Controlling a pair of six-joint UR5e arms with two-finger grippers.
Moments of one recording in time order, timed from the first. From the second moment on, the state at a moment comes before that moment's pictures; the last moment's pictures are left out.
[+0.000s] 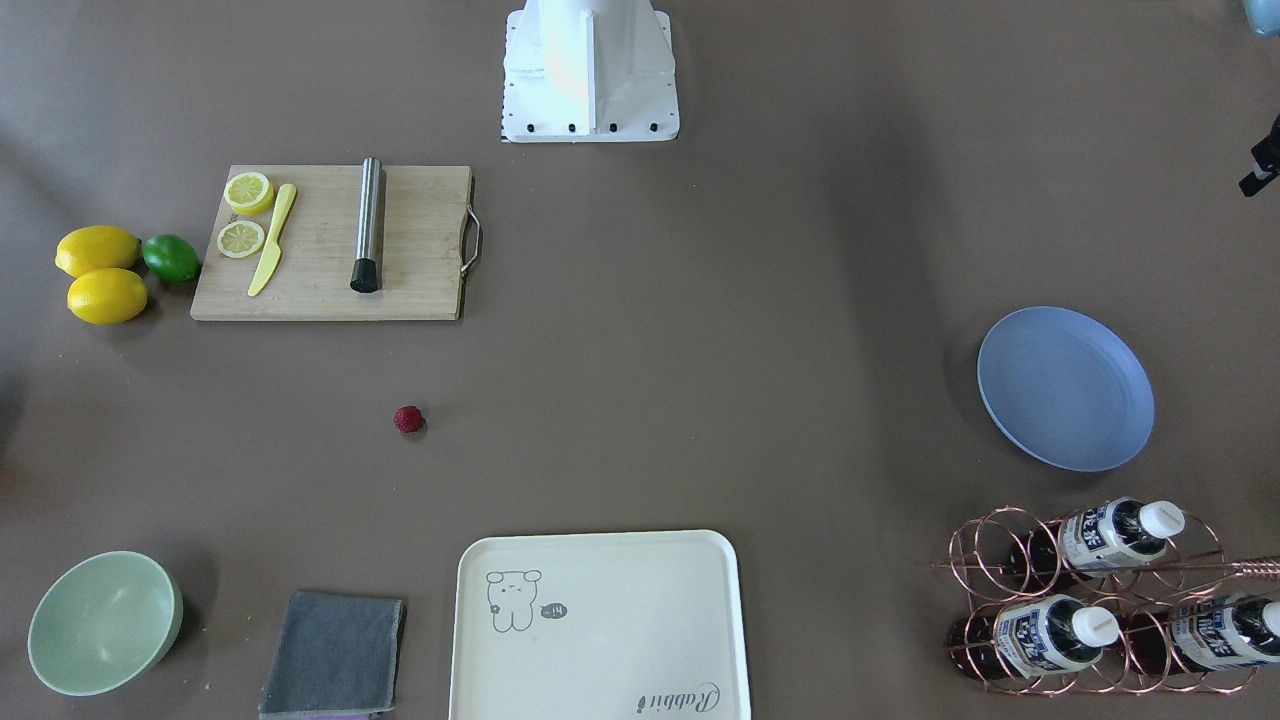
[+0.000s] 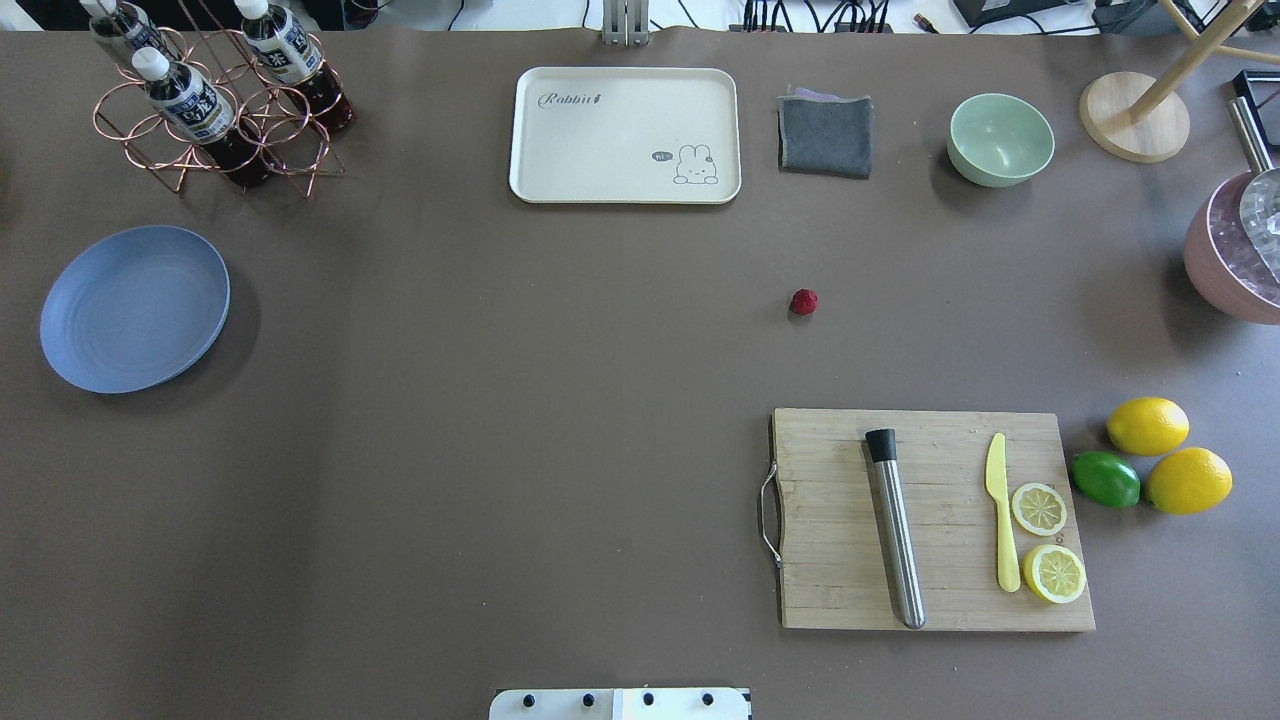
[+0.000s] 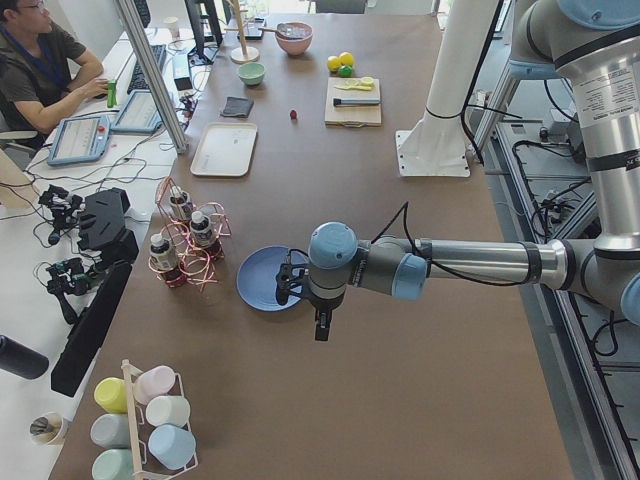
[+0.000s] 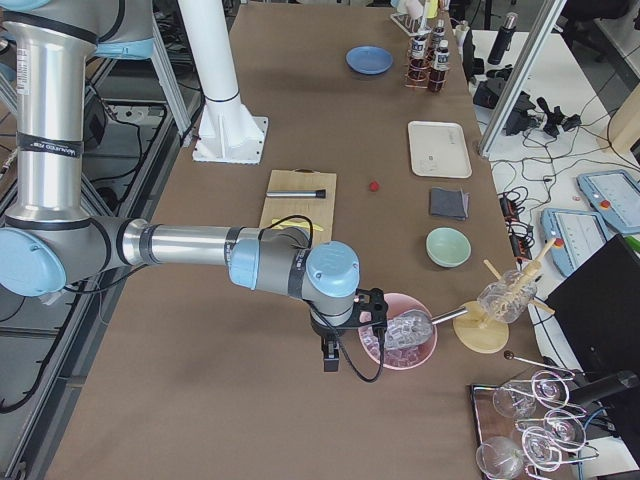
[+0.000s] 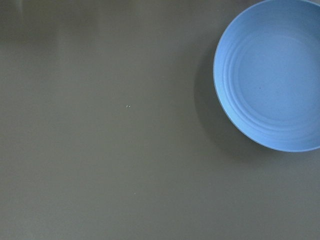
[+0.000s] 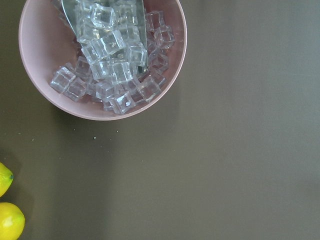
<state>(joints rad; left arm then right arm) -1.48 -1.26 -1.87 -1.80 -2.37 -0.18 1.71 -1.70 1.73 -1.71 2.31 -0.25</state>
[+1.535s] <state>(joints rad) -1.25 -1.54 -1.57 -2.05 -2.29 -0.43 1.70 -1.70 1.72 -1.71 2.34 -0.19</state>
